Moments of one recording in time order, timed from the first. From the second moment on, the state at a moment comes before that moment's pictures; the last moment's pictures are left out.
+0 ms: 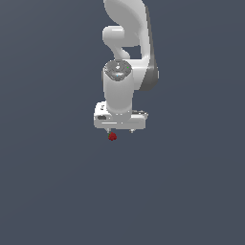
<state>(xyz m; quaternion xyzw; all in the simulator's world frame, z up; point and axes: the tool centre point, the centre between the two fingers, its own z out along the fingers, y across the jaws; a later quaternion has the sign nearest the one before) -0.006 -0.010 0.160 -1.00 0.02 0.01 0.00</state>
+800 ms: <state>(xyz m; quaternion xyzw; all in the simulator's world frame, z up) 0.001 -0.016 0.174 -1.00 0.02 0.00 0.01</state>
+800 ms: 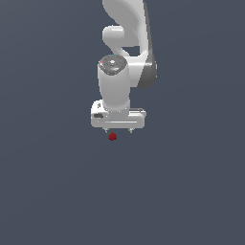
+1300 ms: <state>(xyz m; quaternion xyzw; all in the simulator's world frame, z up) -0.005 -0.023 0.160 -1.00 -0.02 0.00 0.01</state>
